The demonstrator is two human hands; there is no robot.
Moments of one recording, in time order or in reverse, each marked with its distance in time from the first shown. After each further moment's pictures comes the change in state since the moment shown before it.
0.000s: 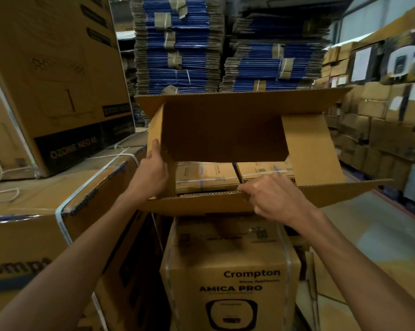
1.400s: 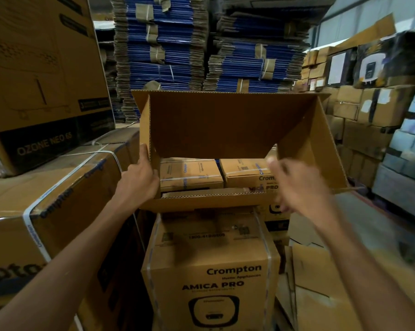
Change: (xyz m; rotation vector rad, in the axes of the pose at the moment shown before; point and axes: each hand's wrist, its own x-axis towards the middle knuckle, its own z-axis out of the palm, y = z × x) left_hand -0.016 0.011 0.017 -0.012 -0.034 -0.012; right_hand -0.043 0.025 -0.038 0.475 0.102 0.777
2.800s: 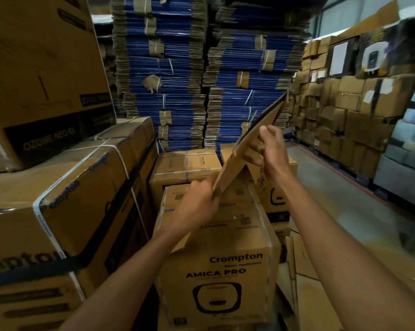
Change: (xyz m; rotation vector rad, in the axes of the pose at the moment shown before) left_hand -0.059 0.066 0.073 -0.048 -0.165 0.290; right_hand 0.072 -0.013 0.056 1.085 0.042 0.112
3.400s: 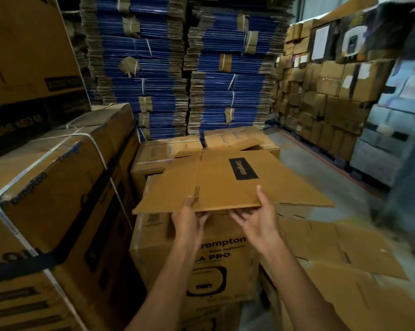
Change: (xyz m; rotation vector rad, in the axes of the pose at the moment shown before) left_hand -0.015 -0.006 0.100 -1.698 0.413 -0.848; right_hand -0.106 0.111 -0.046 0.701 0.132 0.542
